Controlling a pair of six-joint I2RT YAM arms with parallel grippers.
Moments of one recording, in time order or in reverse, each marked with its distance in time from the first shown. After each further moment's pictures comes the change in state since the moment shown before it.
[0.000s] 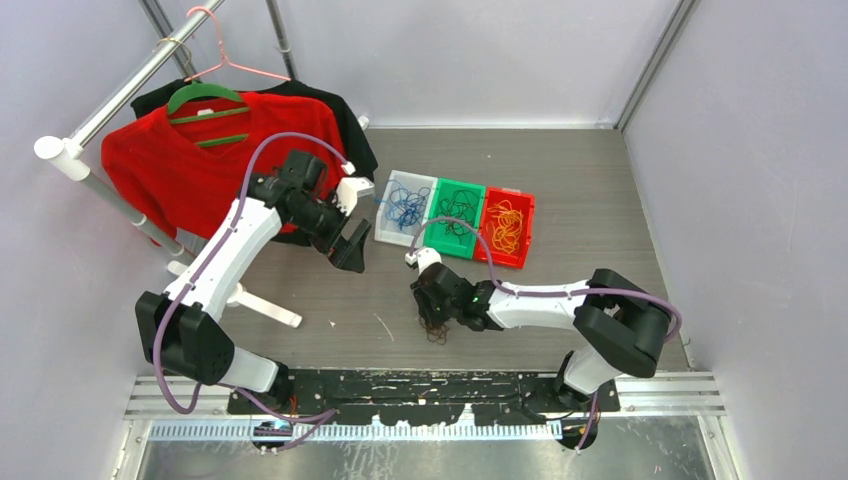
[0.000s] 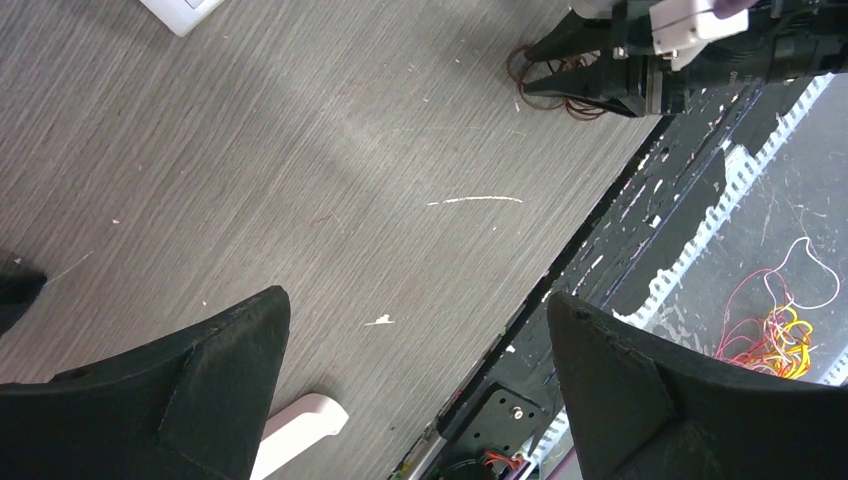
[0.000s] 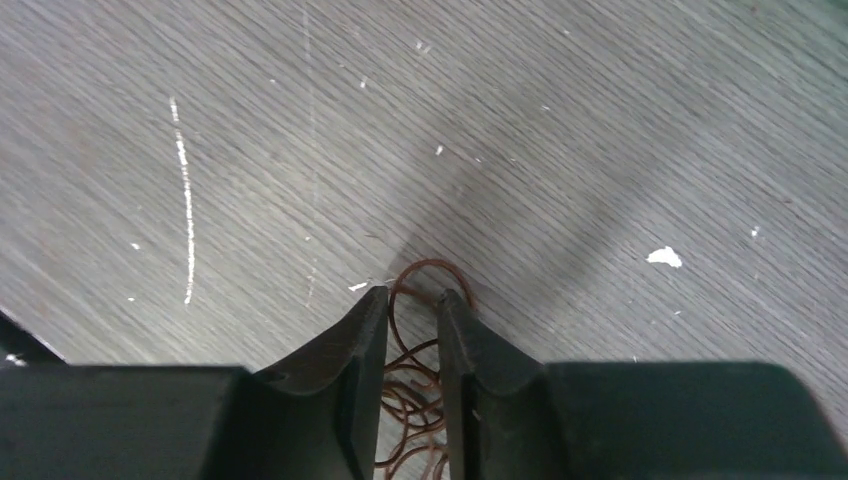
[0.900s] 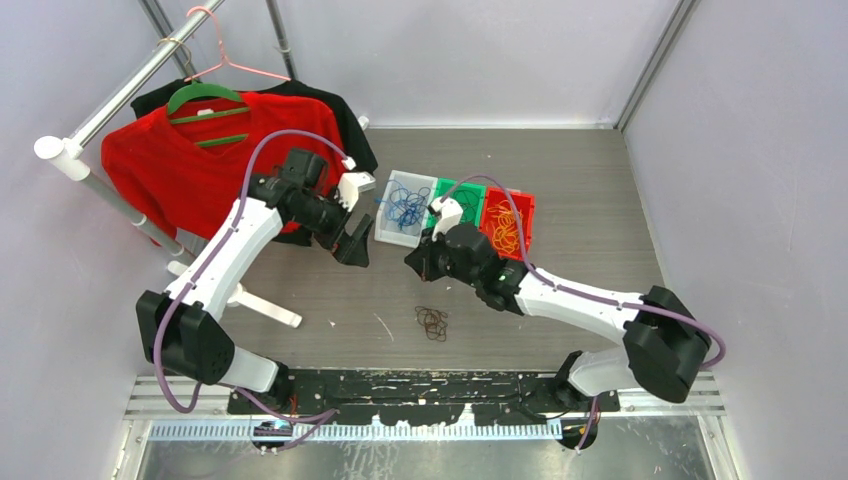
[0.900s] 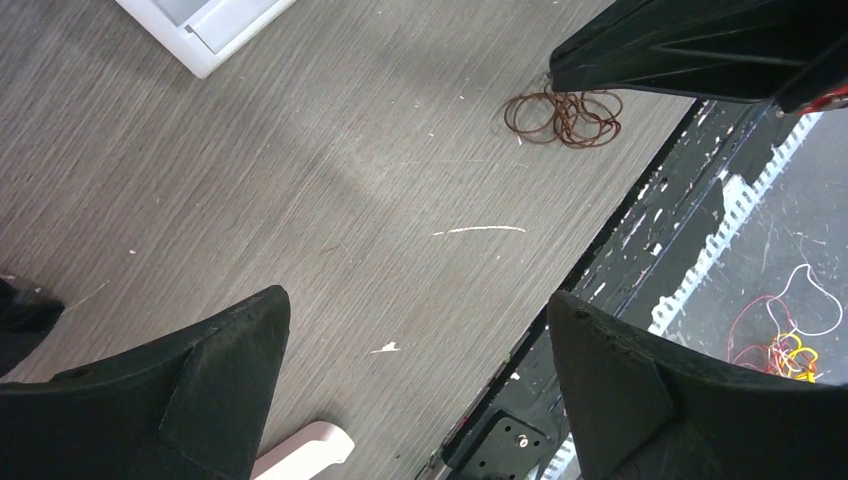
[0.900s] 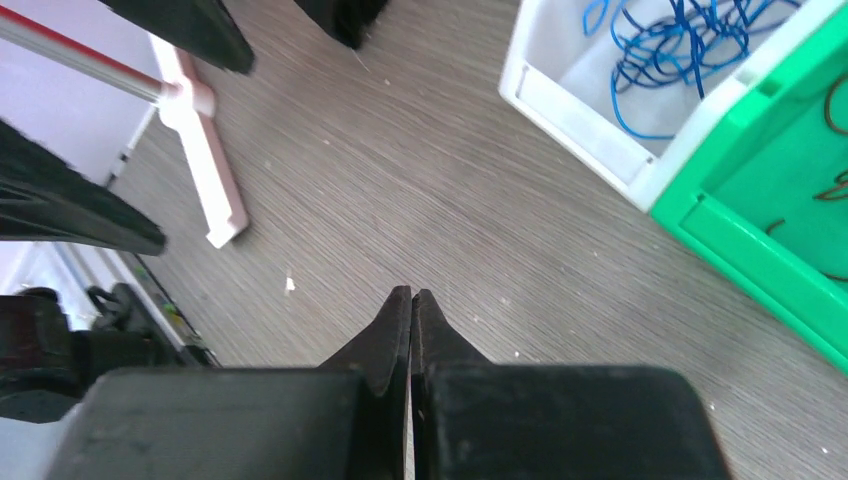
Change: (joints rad) left arm -0.006 0.003 -0.006 0.069 0.009 -0.033; right arm -0.142 -0.171 0.074 0.172 -0.100 0.102
